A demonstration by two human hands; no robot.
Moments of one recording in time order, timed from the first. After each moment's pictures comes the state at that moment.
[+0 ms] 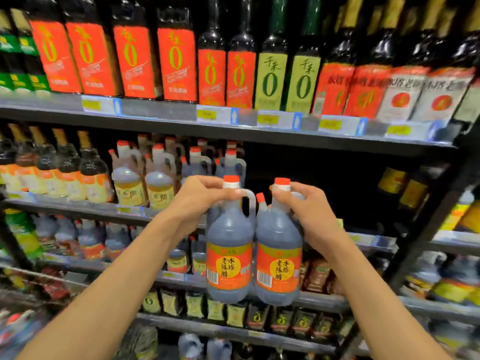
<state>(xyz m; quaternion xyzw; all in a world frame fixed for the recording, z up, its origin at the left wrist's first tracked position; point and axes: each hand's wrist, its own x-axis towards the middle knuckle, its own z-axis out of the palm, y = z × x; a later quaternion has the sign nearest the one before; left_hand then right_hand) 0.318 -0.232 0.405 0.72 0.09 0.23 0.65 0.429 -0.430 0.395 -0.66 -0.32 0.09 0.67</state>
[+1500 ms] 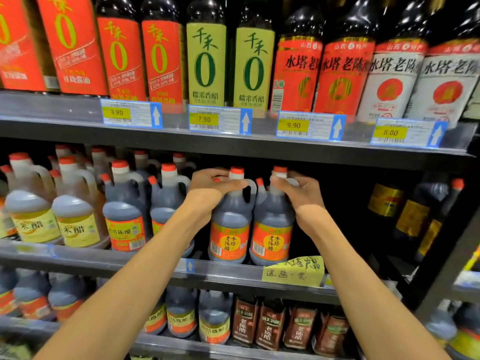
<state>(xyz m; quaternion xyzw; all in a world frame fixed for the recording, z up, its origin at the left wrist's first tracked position) 0.557 -0.250 0.380 0.71 0.16 0.34 0.60 0.649 -0.419 0.371 -0.64 -0.26 0.00 0.72</state>
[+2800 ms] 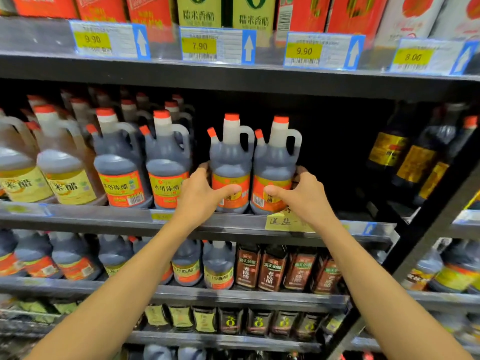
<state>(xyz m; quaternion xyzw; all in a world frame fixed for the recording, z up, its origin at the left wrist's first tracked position) 0.512 -0.240 0.276 0.84 0.12 0.30 0.43 0.622 -0.449 0.282 -0.83 -0.27 -0.07 0.48</state>
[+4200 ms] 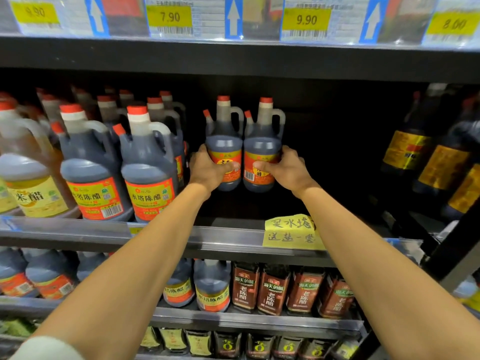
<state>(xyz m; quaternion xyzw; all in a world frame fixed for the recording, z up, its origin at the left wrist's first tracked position) 0.632 -0.213 0.279 0.77 0.22 0.35 0.48 0.735 -0.381 0.285 -0.81 -0.26 0.00 0.52</state>
